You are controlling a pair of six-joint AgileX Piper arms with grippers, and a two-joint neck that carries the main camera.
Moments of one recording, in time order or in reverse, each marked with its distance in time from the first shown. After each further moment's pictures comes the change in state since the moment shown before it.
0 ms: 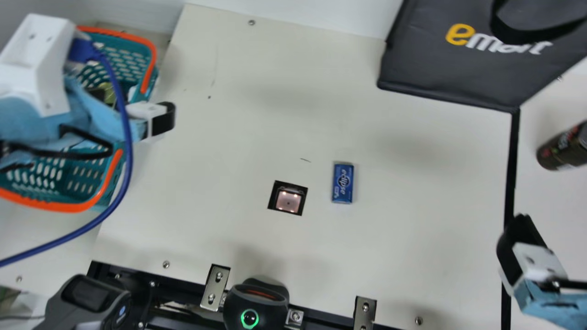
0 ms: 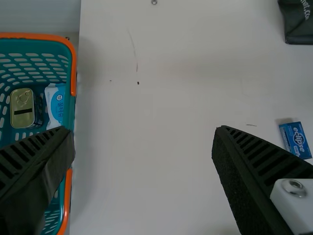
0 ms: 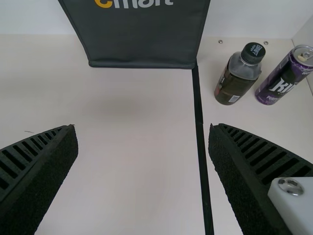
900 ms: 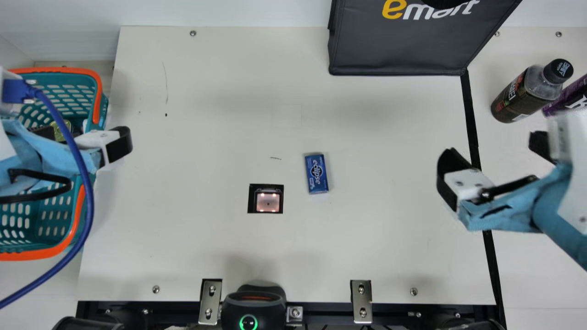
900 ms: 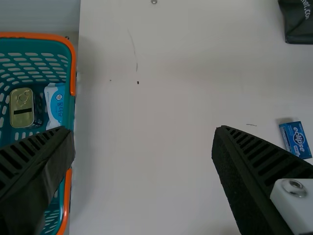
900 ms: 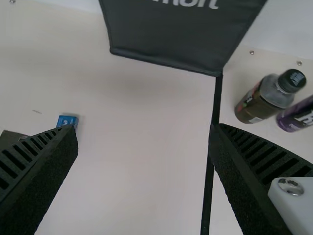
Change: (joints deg) left arm 0.0 0.0 0.0 0.0 0.0 0.0; right arm 11.5 10.4 -4.1 -3.1 -0.9 -1.7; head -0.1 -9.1
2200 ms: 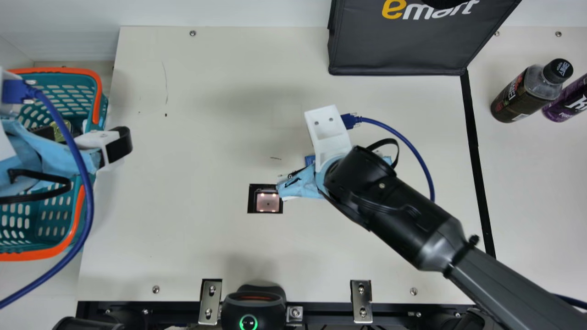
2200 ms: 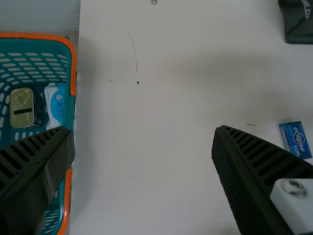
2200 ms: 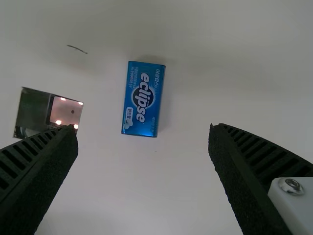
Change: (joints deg) left arm 0.0 0.0 0.0 0.0 0.0 0.0; right arm 32.9 36.4 6.2 -9.5 -12.7 39.7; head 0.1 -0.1
